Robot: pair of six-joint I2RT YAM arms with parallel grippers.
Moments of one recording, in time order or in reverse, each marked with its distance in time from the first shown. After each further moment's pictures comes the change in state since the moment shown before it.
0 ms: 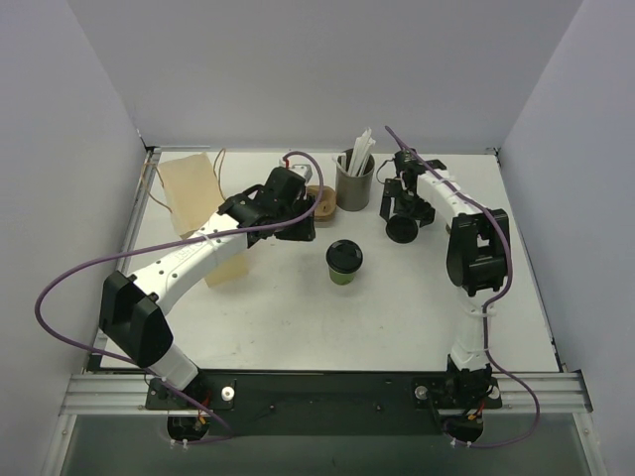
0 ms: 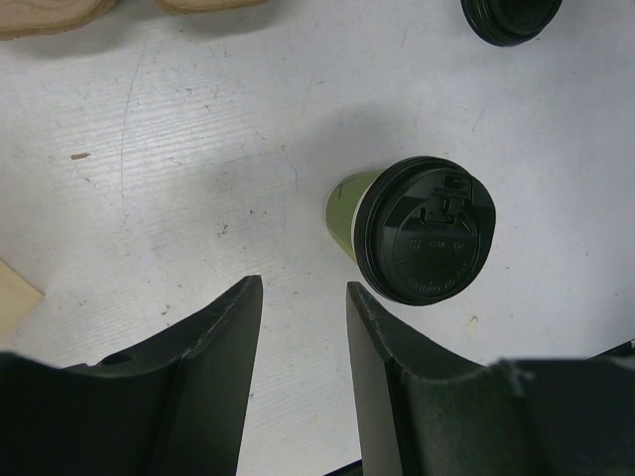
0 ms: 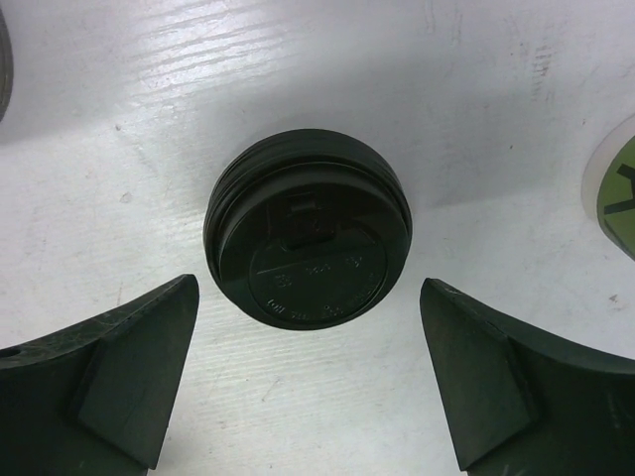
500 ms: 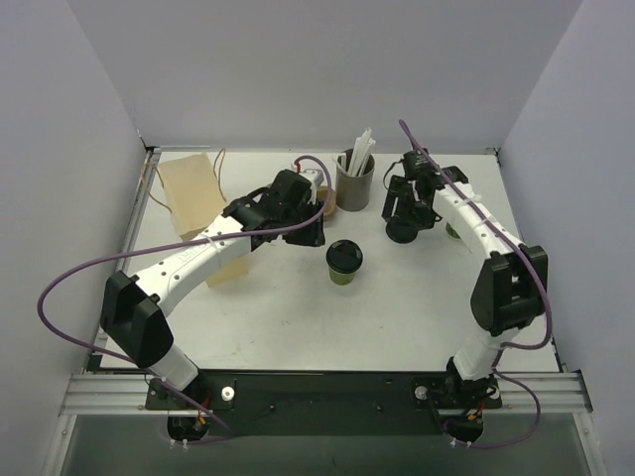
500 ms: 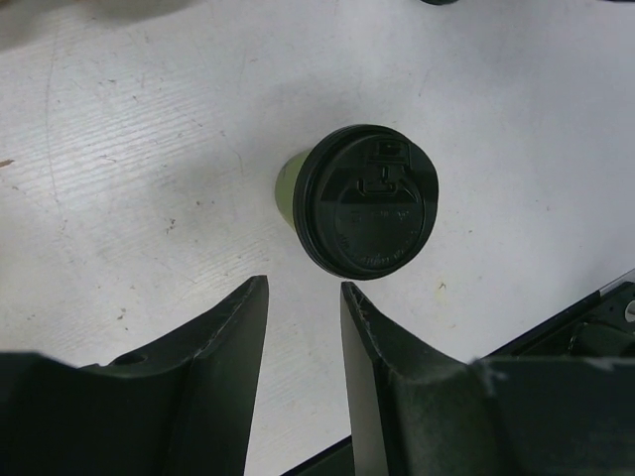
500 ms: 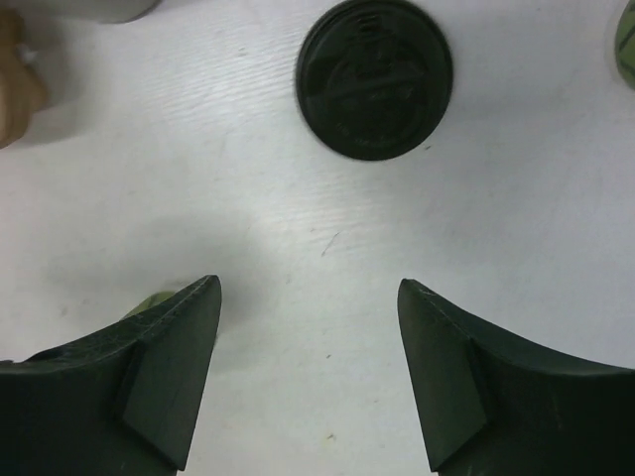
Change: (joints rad) left arm -0.030 0.001 -0.001 0.017 0.090 0.017; right arm 0.039 -0.324 -0.198 -0.019 -0.089 0.100
